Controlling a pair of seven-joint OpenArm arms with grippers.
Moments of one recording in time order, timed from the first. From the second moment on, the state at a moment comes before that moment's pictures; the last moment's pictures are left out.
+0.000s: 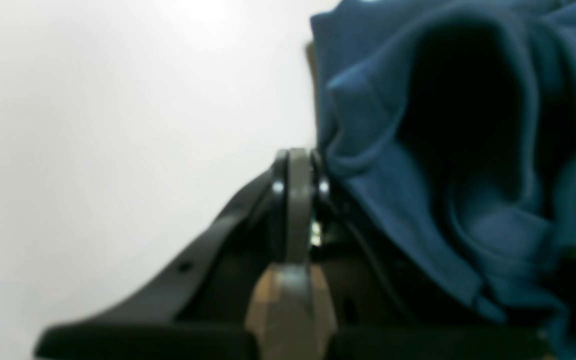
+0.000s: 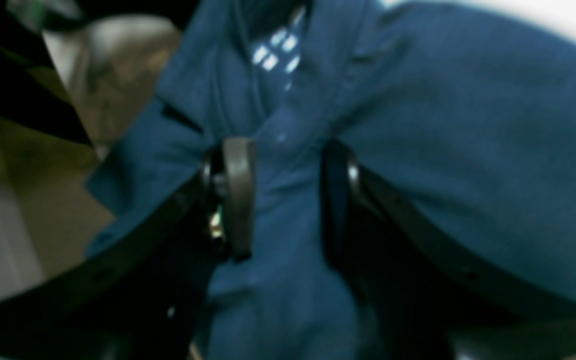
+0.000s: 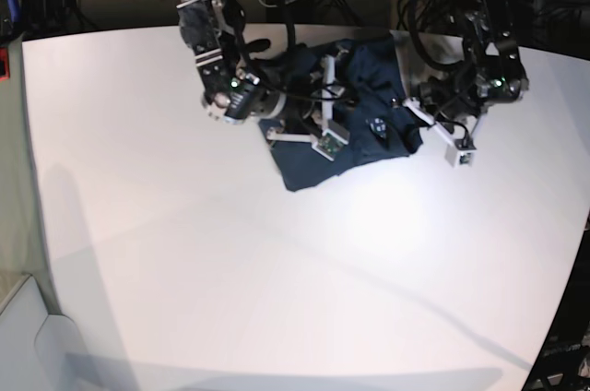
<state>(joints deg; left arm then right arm) 7.0 -3.8 -17.1 92.7 -19.1 -17.1 61.7 -2.5 -6.5 -17.0 87.1 7.2 39.6 -49.3</state>
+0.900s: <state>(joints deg) 17.4 -5.4 -29.0 106.8 -24.5 -16.9 63.8 1.4 -4.9 -19.3 96.8 7.1 39.6 -55.9</state>
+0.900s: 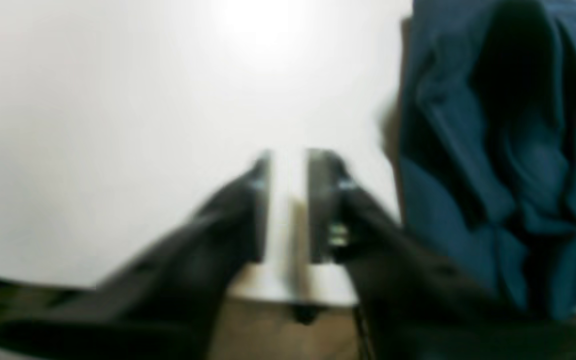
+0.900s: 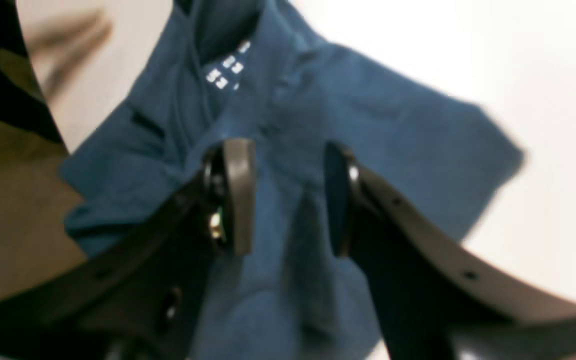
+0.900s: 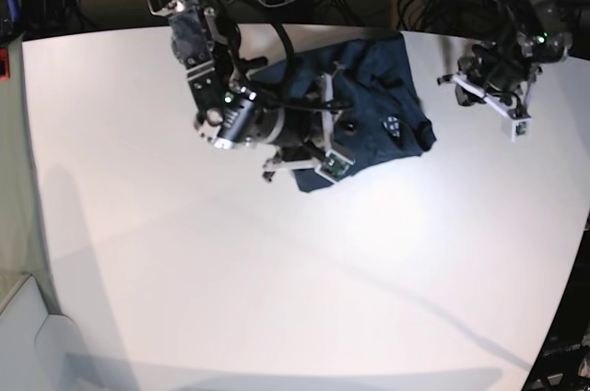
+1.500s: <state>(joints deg) 19.4 0.4 -38.0 103.2 -55.7 -16.7 63.6 -2.5 0.7 -6.1 110.1 7.5 39.6 -62.6</state>
